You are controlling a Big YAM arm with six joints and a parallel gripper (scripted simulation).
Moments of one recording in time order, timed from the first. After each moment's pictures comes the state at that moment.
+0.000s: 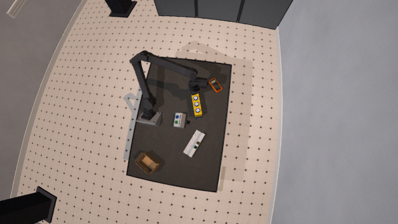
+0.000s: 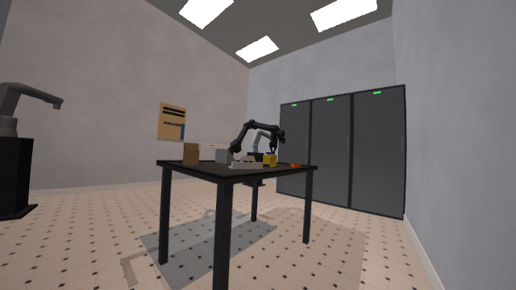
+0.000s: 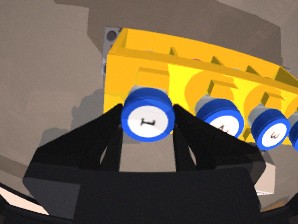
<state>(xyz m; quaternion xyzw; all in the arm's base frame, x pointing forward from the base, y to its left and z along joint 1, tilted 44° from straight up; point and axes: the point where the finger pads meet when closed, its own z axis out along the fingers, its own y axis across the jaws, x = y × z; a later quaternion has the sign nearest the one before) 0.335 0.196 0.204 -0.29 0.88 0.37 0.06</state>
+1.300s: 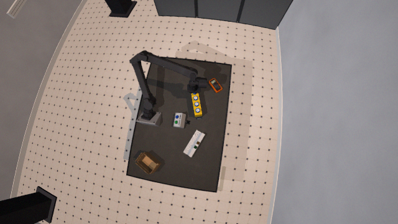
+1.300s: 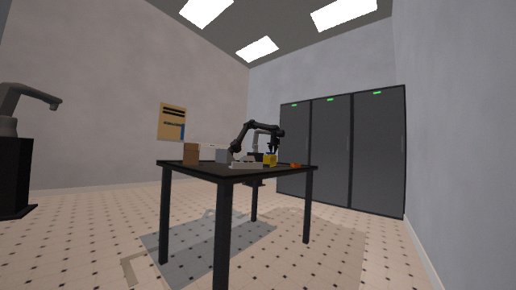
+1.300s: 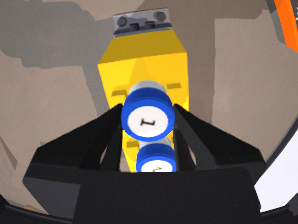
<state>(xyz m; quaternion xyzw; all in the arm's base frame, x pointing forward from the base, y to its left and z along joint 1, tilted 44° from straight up) 0.335 0.195 0.204 -0.76 0.54 0.26 0.27</state>
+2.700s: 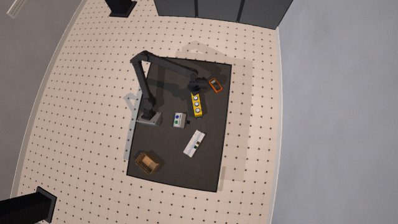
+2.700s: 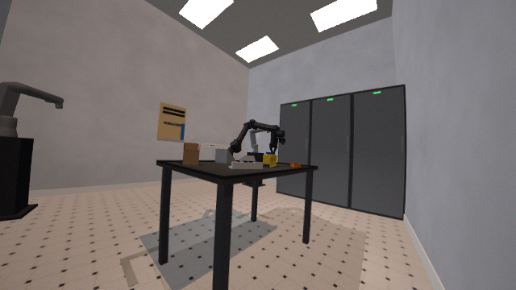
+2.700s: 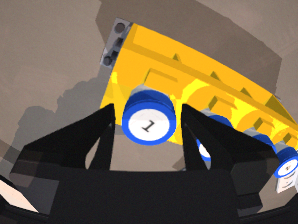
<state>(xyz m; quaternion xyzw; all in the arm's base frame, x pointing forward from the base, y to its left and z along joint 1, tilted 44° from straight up) 0.334 0.198 0.203 -0.39 0.84 0.37 0.10</state>
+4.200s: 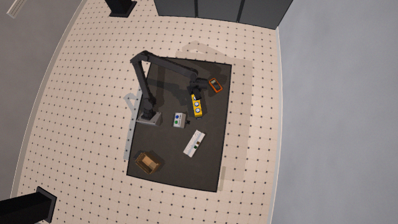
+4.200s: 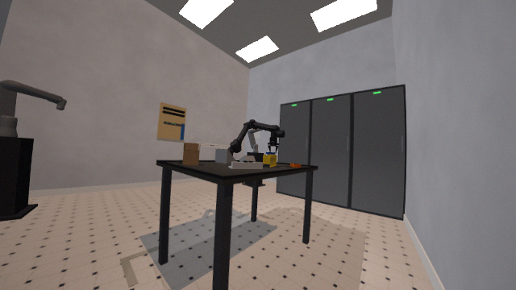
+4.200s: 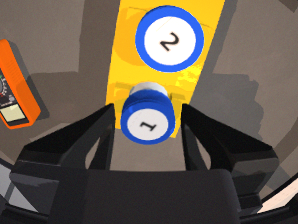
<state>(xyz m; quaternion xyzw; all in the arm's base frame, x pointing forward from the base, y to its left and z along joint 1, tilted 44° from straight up) 0.334 0.198 0.202 0.40 0.84 0.31 -0.22</state>
